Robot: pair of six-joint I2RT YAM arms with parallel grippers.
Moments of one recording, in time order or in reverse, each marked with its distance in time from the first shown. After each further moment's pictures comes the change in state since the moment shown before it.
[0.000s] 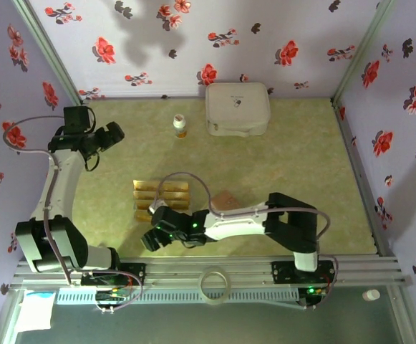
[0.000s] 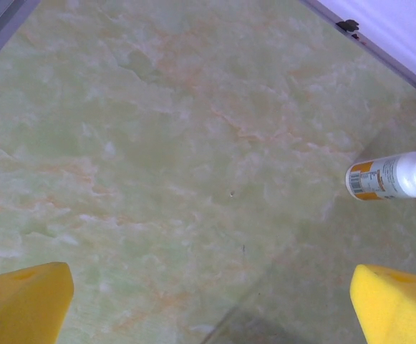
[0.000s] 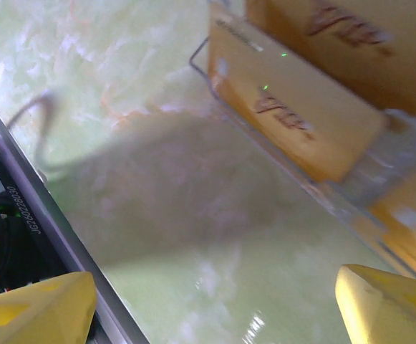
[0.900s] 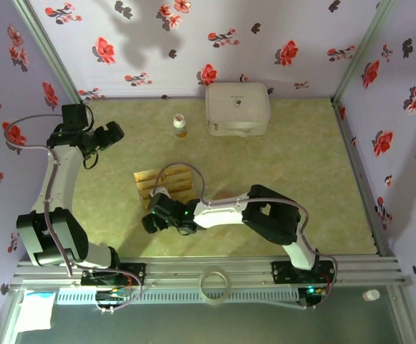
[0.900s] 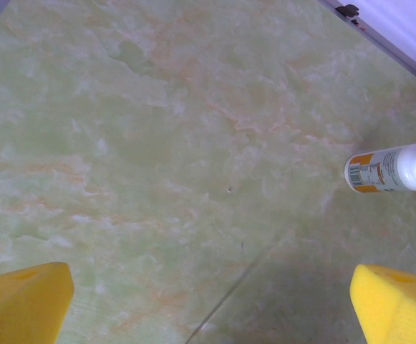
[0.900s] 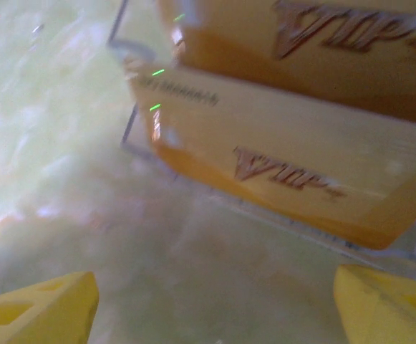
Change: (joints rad) left arm 0.026 0.047 0.026 -0.014 0.053 0.030; right arm -0.121 0.152 0.108 0.011 0.069 0.006
